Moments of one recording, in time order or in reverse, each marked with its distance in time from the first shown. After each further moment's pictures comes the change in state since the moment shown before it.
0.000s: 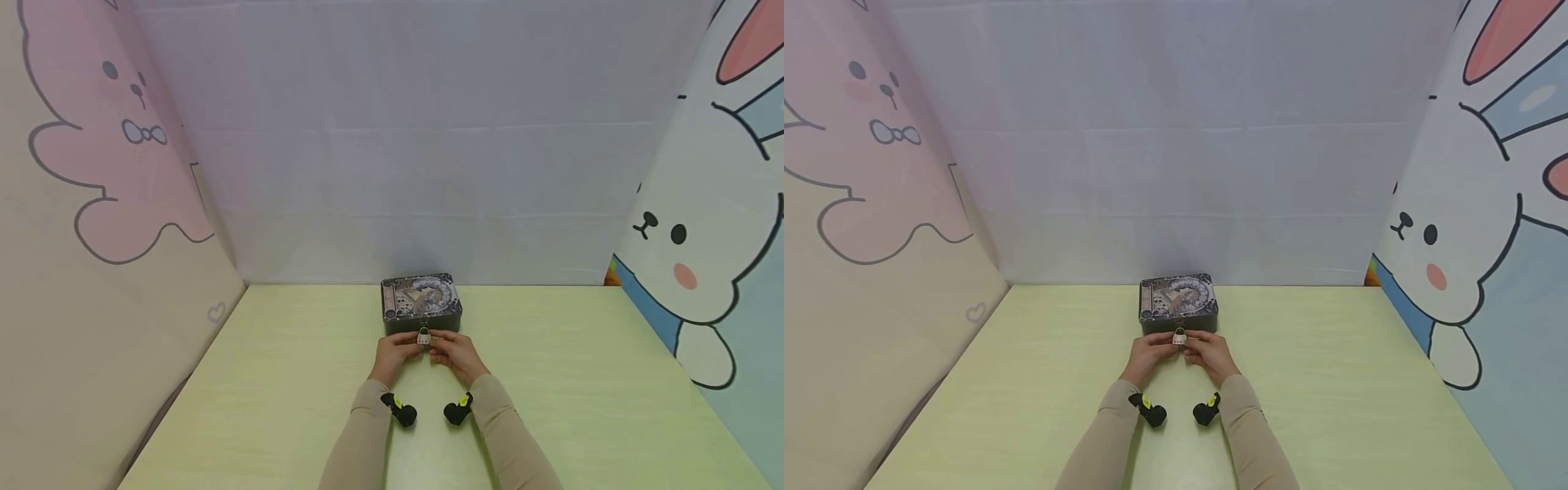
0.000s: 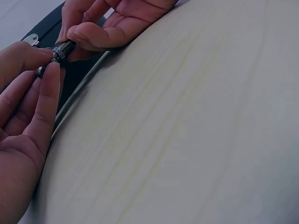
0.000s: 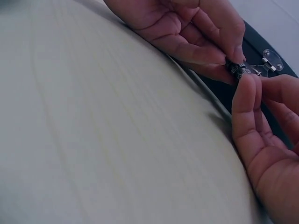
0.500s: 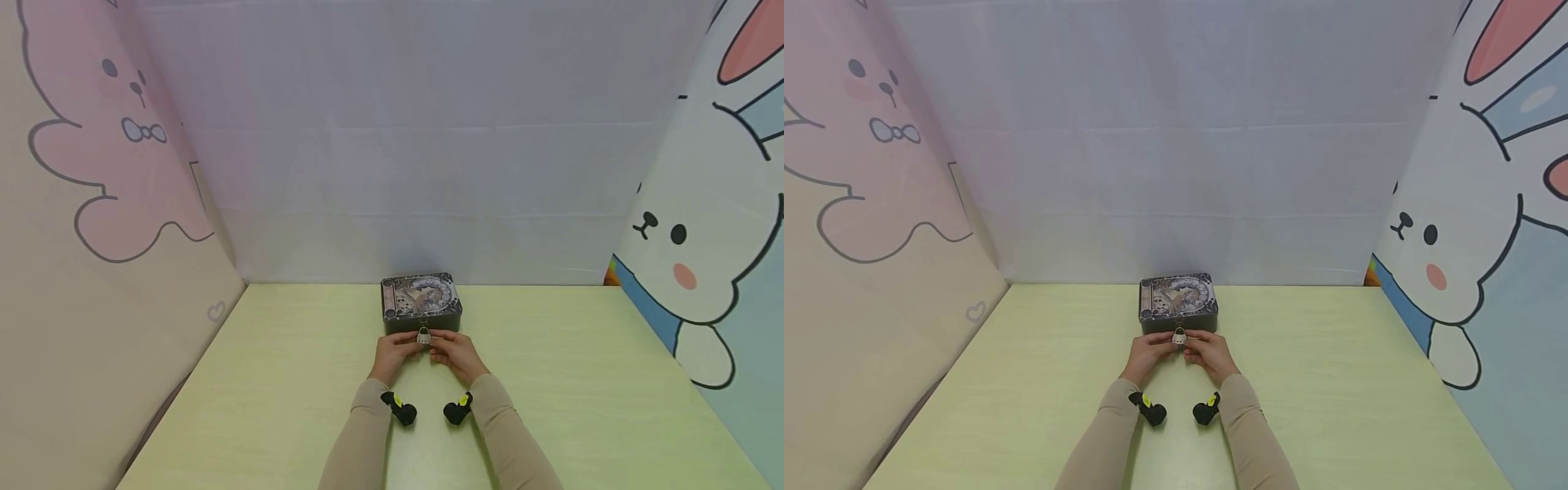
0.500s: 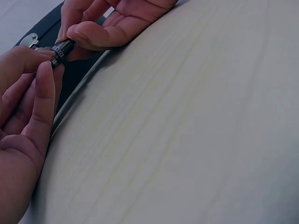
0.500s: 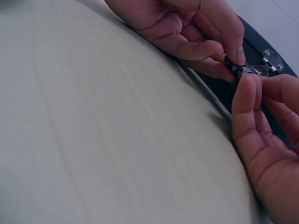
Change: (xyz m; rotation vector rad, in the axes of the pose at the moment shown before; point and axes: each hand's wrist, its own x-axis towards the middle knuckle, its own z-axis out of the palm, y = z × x) left_hand 0.002 -0.001 0.001 0.016 0.032 -0.027; right_hand -0.002 -0.002 0.000 0.008 -0.022 0.006
